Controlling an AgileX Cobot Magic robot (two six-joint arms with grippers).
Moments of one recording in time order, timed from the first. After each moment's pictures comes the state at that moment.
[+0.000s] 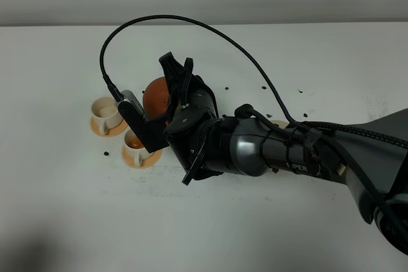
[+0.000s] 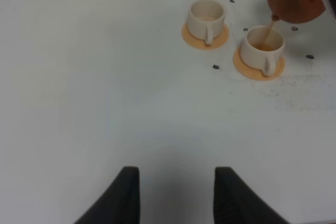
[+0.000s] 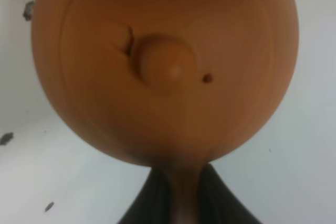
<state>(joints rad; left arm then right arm) 0.00 0.00 -0.51 -0.06 1.06 0.07 0.89 2.14 -1.40 -1.43 0.72 -0.17</state>
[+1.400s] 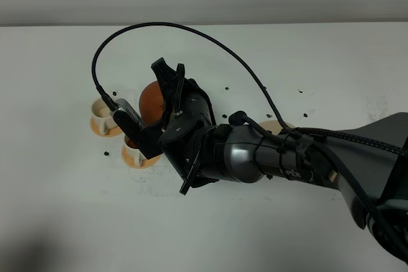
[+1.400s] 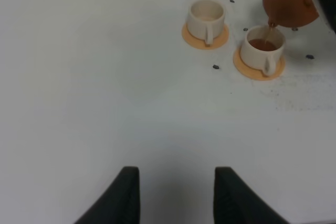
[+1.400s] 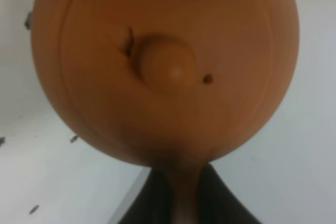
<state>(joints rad) 0.00 0.00 -0.51 -0.06 1.06 0.07 0.91 2.16 -1.40 -1.48 0.73 -0.18</state>
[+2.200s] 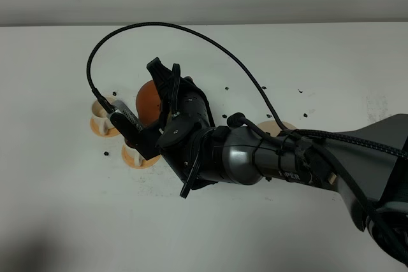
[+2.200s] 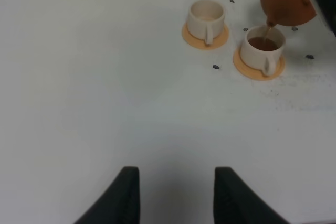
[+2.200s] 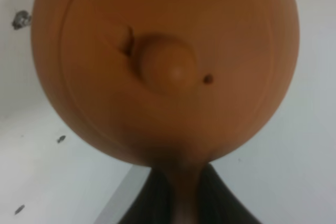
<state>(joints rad) 0.00 0.00 -0.51 -0.06 1.06 0.07 0.91 2.16 -1.40 -1.52 0.74 -0.18</state>
